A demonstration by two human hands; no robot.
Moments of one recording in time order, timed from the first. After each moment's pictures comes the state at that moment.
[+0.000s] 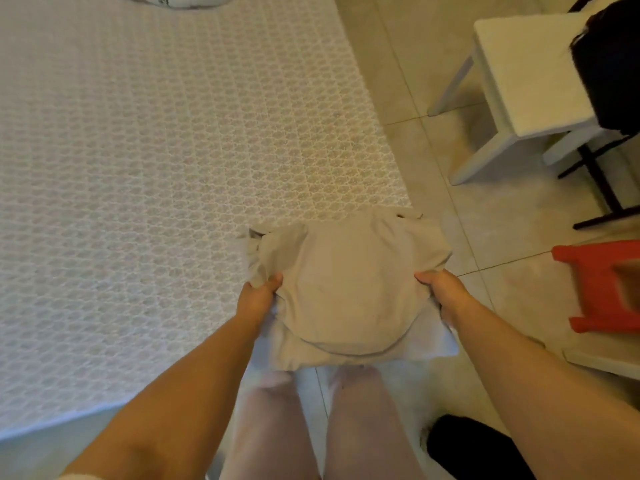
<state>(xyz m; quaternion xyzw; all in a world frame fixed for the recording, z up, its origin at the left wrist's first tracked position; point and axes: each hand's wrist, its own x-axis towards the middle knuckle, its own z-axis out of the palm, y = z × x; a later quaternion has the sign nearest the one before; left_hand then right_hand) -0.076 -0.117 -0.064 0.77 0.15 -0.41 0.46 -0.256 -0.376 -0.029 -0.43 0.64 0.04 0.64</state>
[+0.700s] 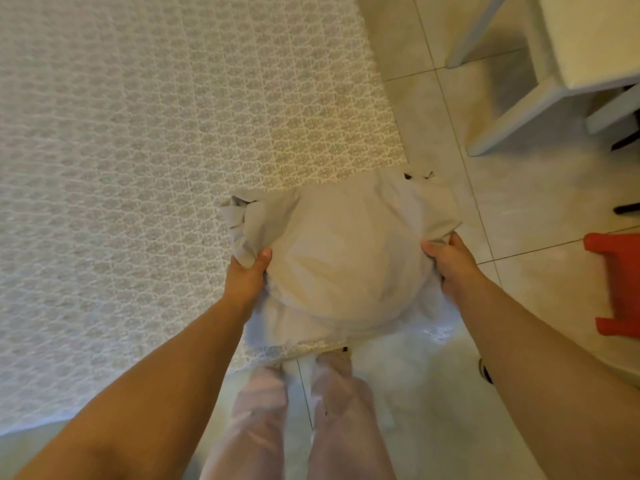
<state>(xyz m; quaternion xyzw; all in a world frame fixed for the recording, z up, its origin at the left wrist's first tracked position) -0.083 -0.197 -0.197 0.76 0.14 -0.34 0.53 -0.252 -0.476 -0.172 -0.45 0.63 -0.01 0.64</state>
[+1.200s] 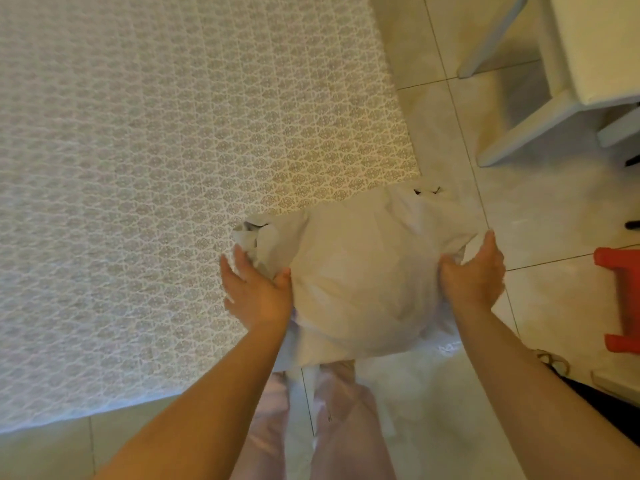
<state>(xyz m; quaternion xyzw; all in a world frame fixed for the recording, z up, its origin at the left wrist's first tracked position) -0.114 -0.217 -0.162 0.96 0.06 -0.18 0.19 -0.246 -0.457 -0.143 -0.70 0.64 -0.02 0.32</state>
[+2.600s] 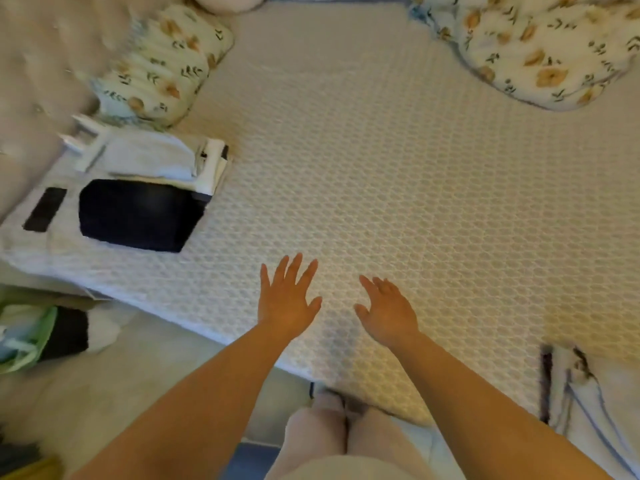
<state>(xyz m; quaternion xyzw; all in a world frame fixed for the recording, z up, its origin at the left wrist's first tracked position) 0.124 0.360 0.029 0.98 -0.12 -0.19 -0.02 0.097 0.165 0.034 -0.93 0.05 0.30 0.20</state>
